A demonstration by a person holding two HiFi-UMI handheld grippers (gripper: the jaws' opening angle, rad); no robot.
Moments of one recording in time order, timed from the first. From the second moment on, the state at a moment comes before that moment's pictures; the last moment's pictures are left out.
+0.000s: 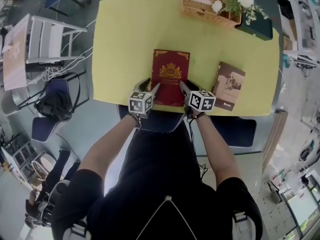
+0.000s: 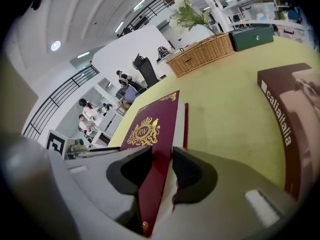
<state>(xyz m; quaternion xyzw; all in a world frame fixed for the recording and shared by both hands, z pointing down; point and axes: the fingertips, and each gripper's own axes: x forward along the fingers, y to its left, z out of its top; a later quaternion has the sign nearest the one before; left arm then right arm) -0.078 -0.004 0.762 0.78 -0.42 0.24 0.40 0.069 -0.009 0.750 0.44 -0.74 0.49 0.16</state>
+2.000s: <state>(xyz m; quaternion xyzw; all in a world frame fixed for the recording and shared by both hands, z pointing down) 0.031 0.047 0.567 0.85 -0.33 0.13 0.38 0.229 0.092 0.555 0.63 -0.72 0.27 0.11</state>
